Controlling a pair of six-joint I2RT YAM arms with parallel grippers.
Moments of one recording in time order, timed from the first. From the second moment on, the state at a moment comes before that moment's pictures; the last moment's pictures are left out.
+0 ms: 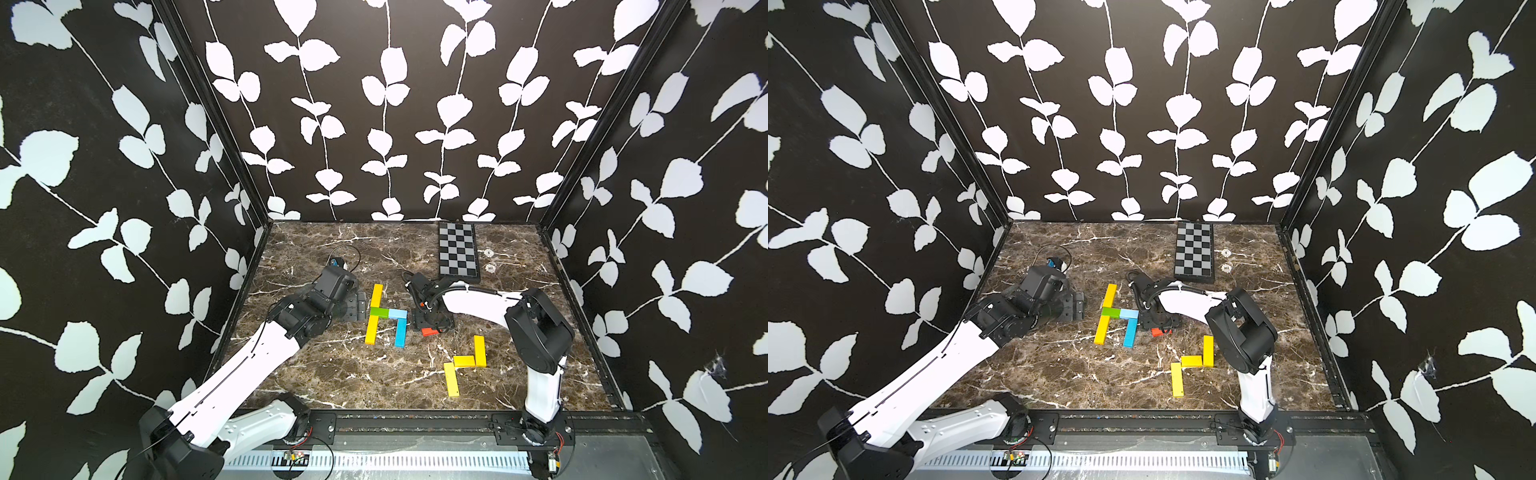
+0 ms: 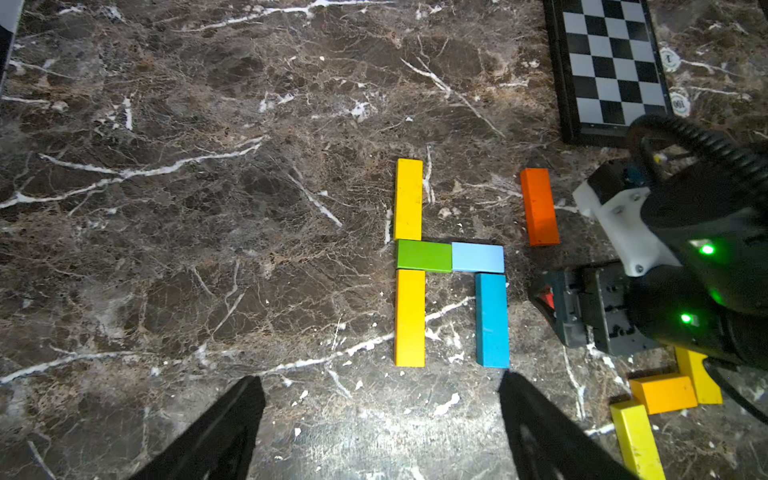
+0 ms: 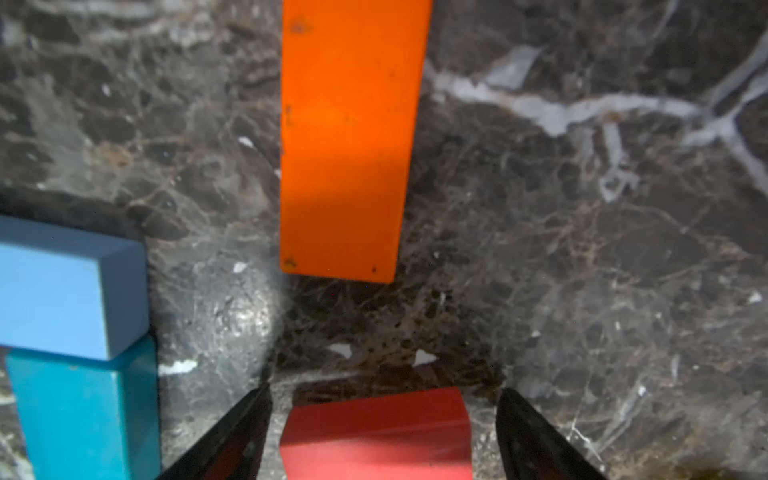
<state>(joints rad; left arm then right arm) -0.65 1.05 1.05 -0.89 -0.23 -0.48 0.77 1.92 1.27 -0.78 0.11 0.68</state>
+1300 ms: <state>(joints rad) -0.64 1.14 1.00 -0.88 -0.15 -0.47 0.75 1.97 1.34 -0.79 0.13 0.80</state>
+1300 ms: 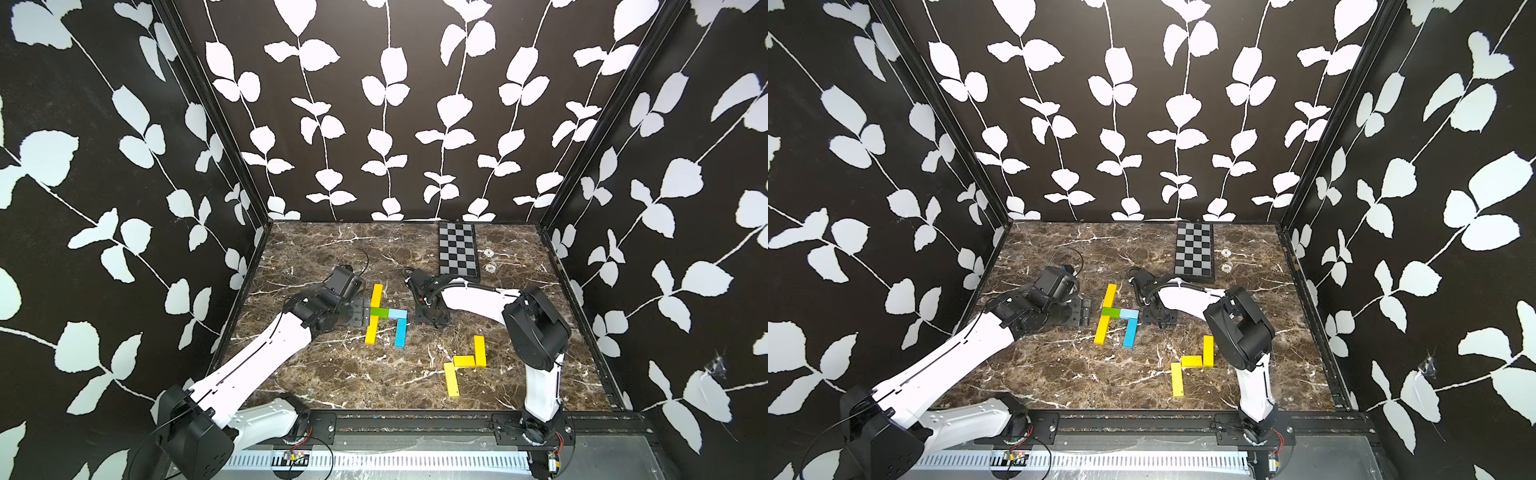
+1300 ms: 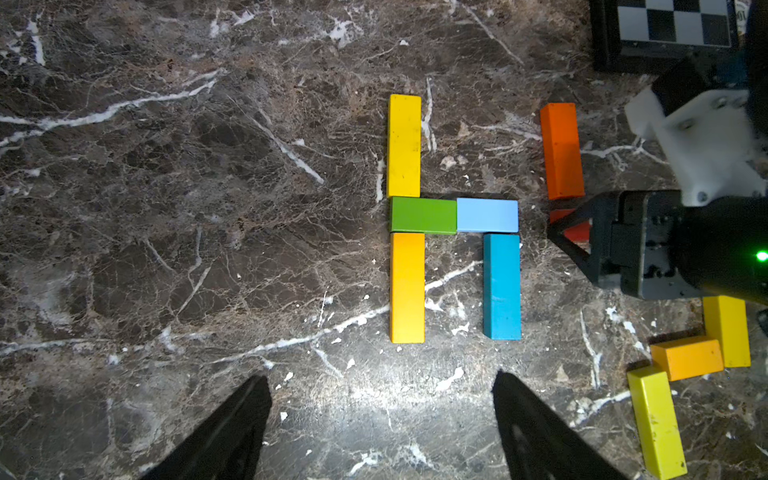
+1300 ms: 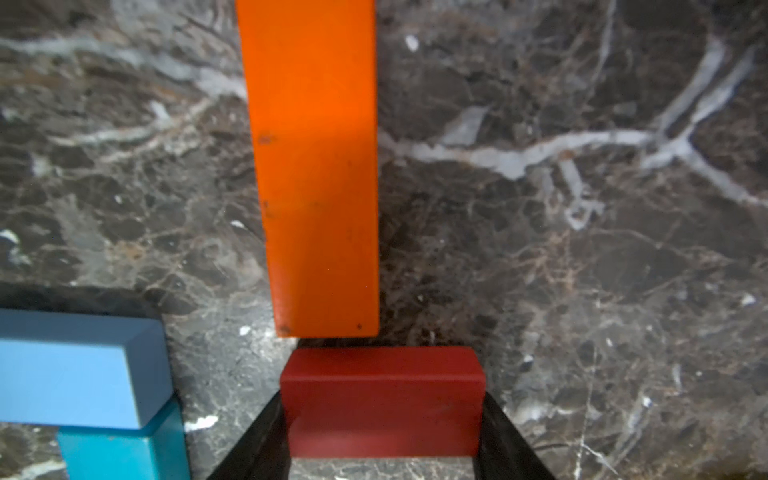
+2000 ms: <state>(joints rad) -0.64 1.15 0.99 -0.86 -0.13 -0.47 0.72 1.98 1.36 -0.78 0.12 0.80</state>
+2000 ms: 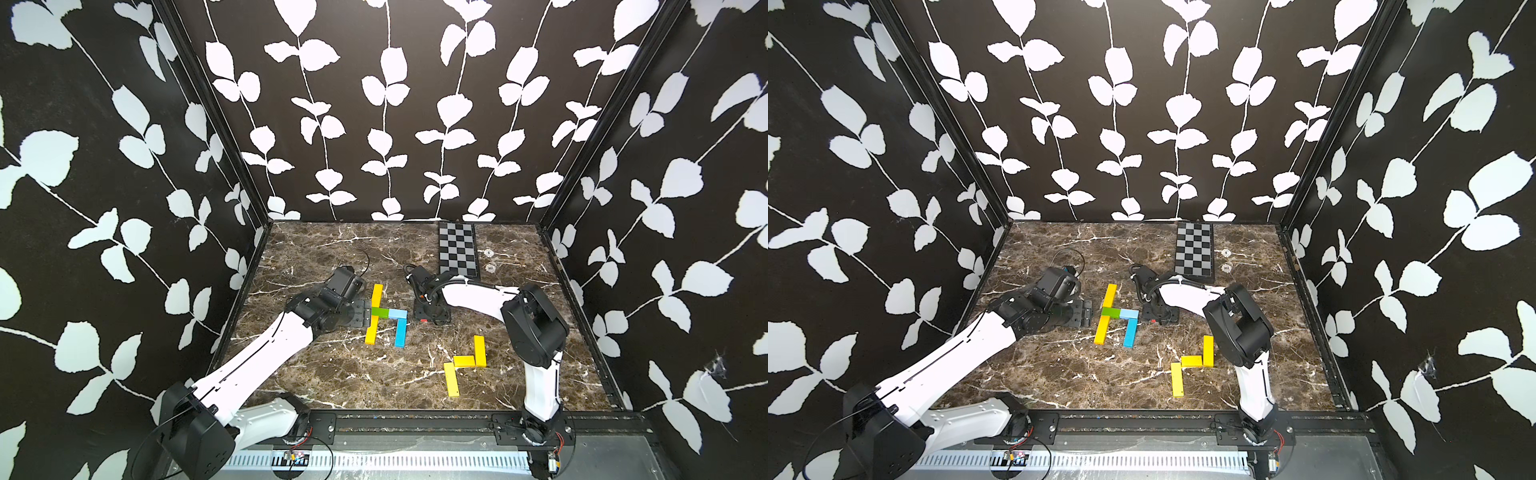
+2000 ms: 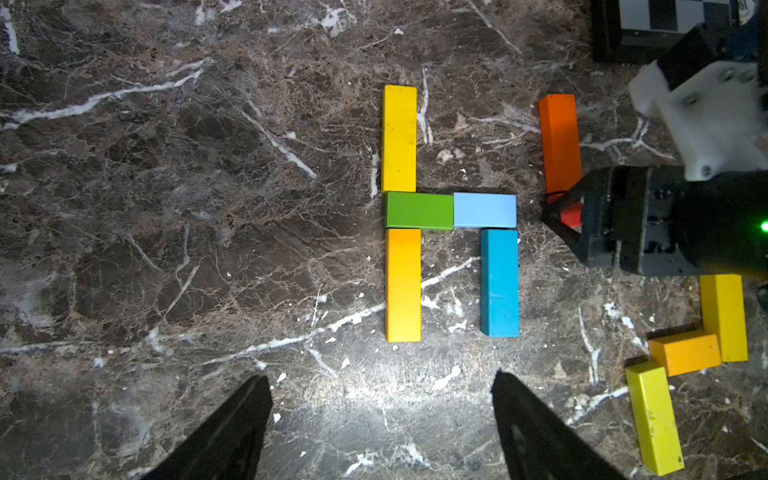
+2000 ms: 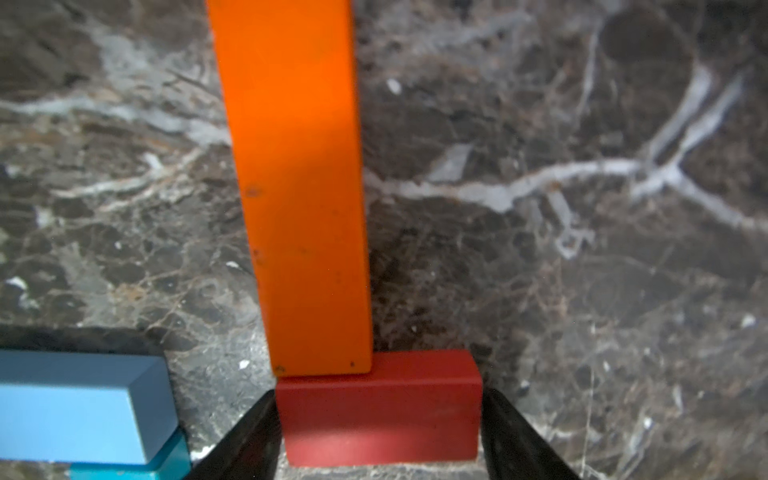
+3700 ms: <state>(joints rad) -0.63 1.09 1.04 -0.85 -0.12 -0.42 0.69 1.49 0.77 -0.78 0.02 0.77</state>
